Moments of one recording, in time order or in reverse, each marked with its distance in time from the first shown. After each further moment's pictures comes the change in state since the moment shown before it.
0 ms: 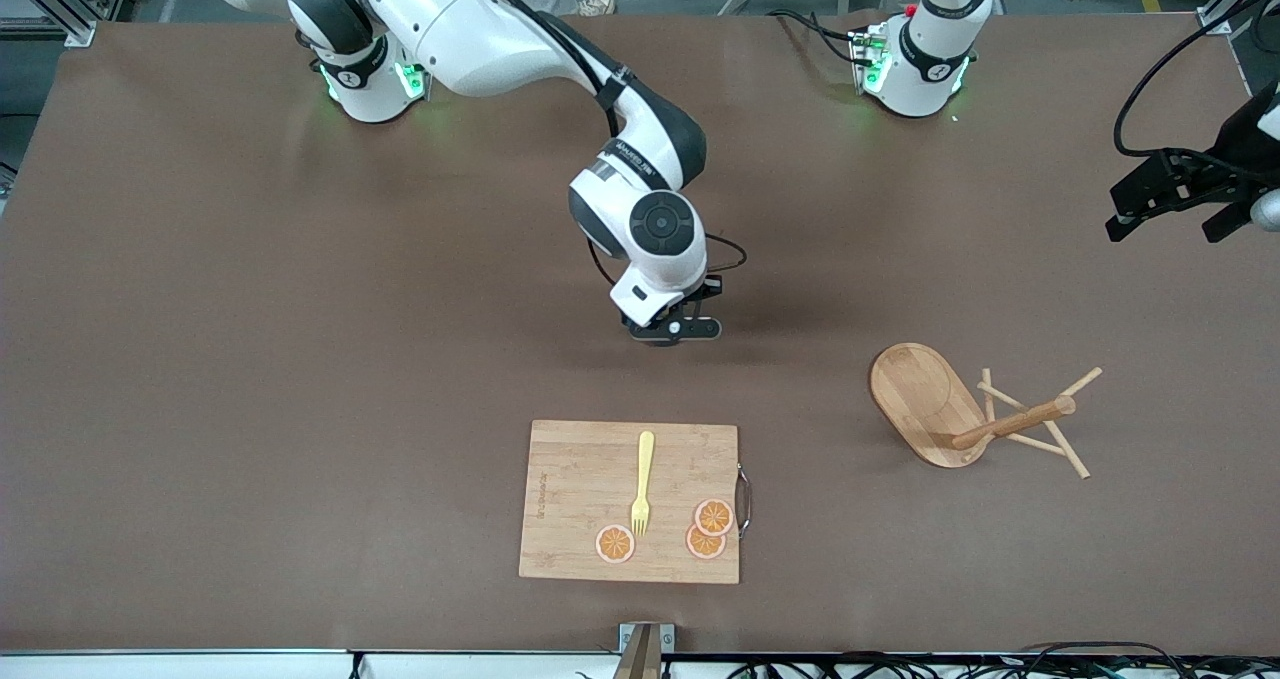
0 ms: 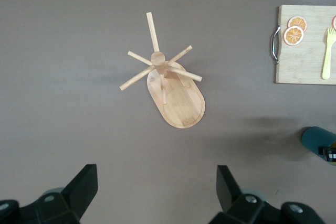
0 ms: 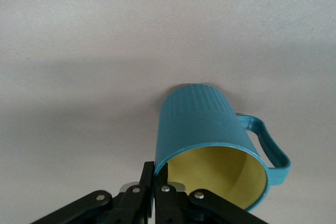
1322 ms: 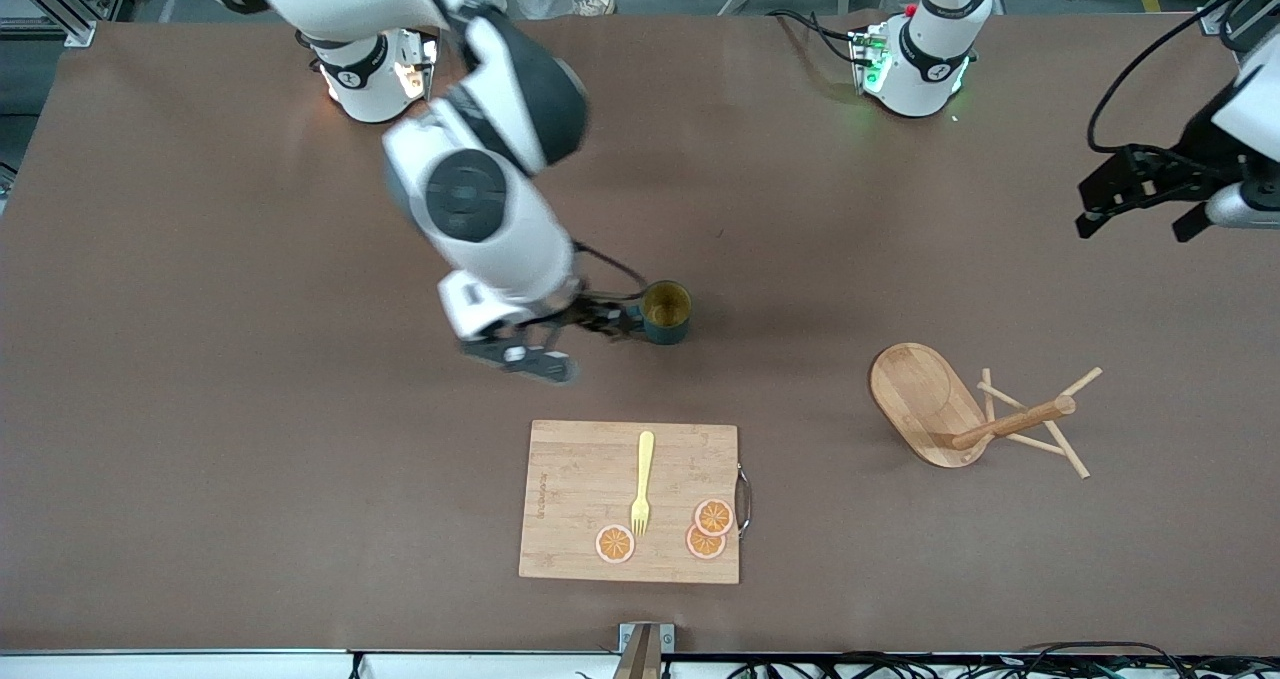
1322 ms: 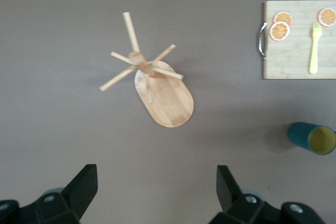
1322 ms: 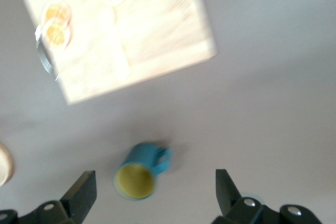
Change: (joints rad) left arm -0.003 0.000 -0.077 0.000 -0.001 0.000 -0.057; right arm -0.267 -0.269 -0.043 0.108 -0.046 -0.336 0.063
